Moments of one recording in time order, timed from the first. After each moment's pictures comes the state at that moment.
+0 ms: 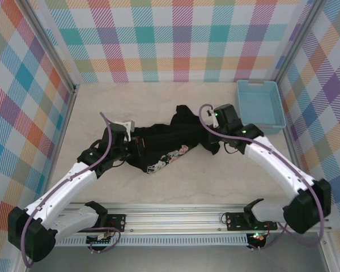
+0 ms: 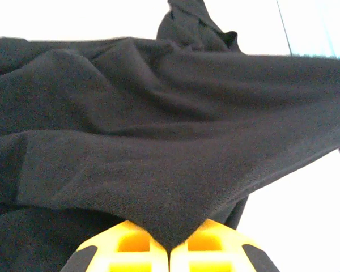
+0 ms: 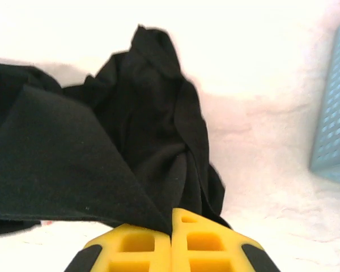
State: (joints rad) left arm -0.51 1.01 0.82 -0.52 0.12 -0.54; right arm 0.51 1.24 1.16 -0.71 0.17 0.12
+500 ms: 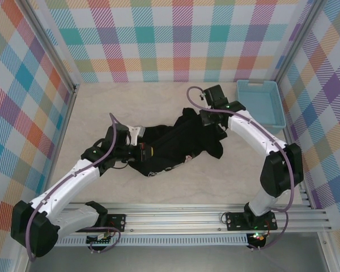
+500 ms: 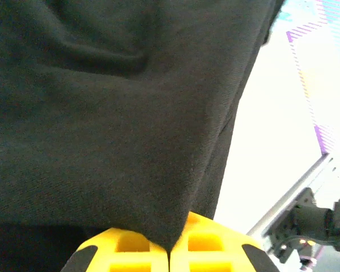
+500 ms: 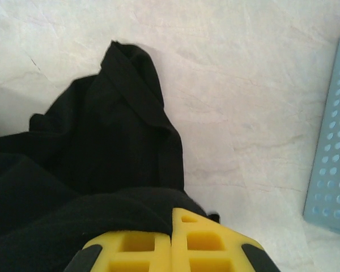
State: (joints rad) left arm -0.50 1.07 0.79 -0.46 0.43 -0.51; right arm 0.45 1.65 1.41 -0.70 0.21 0.07
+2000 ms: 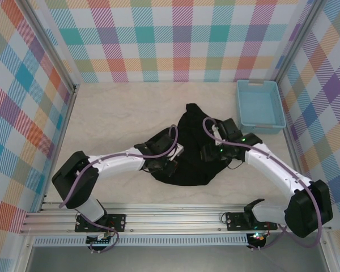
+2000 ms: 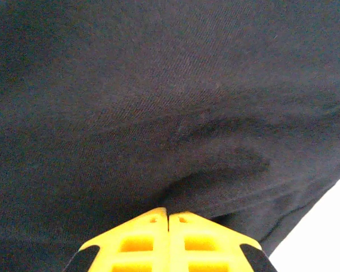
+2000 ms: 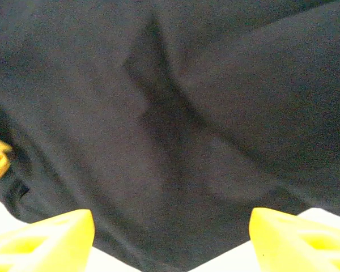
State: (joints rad) left arm -0.86 1.59 0.96 -0.44 0.11 -0.24; right arm 0.51 1.23 0.89 -0.77 -0.15 0.29
